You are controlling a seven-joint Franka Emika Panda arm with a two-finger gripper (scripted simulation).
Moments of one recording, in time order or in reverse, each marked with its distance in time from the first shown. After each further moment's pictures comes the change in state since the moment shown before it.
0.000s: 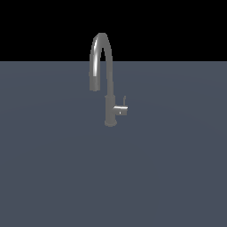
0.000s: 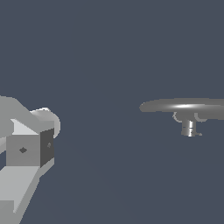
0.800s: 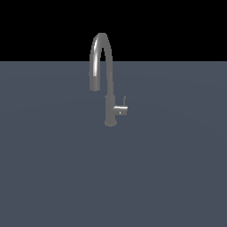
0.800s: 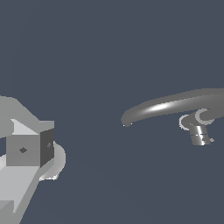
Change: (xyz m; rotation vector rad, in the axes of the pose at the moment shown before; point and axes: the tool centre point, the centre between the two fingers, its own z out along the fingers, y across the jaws) arm 0.085 -0.005 0.014 0.204 -0.175 0.204
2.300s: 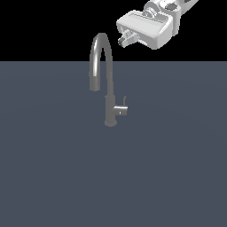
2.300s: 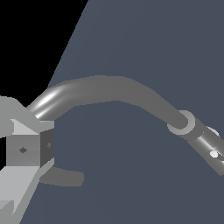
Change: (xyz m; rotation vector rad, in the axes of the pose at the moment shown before) arm 0.200 0.009 0.058 0.511 -0.428 0.492
